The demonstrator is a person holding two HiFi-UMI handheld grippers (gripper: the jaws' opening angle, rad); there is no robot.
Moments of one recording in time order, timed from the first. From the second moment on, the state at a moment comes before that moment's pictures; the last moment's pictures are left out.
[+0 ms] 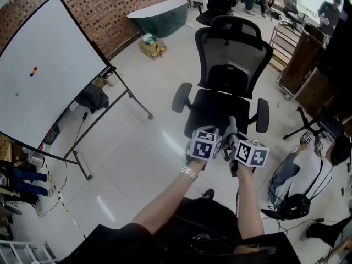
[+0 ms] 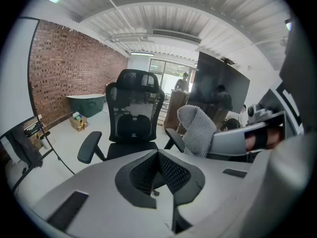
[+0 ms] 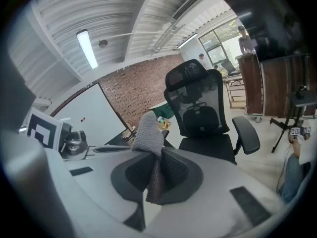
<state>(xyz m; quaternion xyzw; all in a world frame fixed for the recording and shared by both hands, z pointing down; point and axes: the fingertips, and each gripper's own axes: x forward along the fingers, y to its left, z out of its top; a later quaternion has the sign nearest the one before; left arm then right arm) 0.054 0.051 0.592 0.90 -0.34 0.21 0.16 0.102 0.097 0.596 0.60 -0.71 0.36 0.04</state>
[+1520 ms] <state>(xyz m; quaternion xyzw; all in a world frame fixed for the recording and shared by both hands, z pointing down) 0.122 -0.276 0.547 0.90 -0.36 0.16 0.17 0.227 -0.361 0.471 0.65 -0.73 0.19 0.05</state>
